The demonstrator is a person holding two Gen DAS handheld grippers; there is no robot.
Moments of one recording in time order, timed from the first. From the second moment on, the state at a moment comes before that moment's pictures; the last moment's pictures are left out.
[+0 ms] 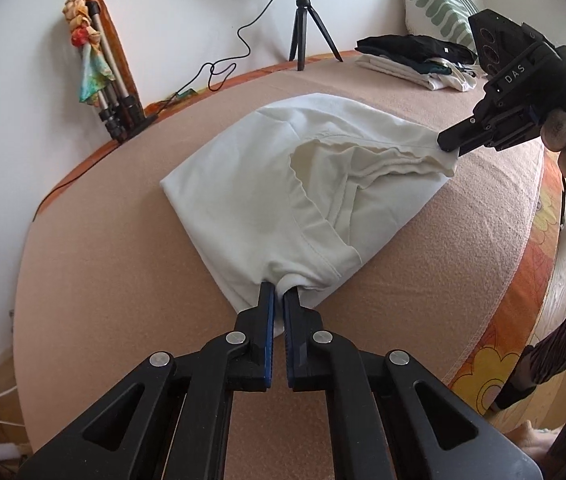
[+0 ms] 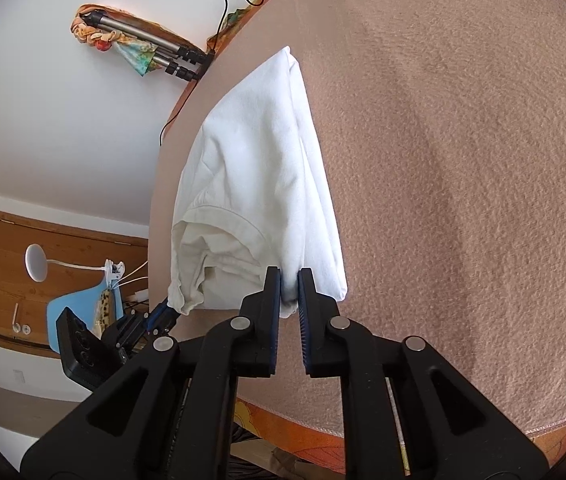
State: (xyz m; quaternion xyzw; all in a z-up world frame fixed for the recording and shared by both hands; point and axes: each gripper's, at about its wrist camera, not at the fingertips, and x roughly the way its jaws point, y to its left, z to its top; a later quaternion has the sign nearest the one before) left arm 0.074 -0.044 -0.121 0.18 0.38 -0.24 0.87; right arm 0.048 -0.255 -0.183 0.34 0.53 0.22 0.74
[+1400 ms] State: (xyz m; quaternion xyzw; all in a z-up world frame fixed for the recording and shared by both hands) left arm 0.116 -0.044 -0.112 0.00 0.45 -0.30 0.84; right arm 0.136 -0.160 -0.096 0.12 0.45 0.28 0.84
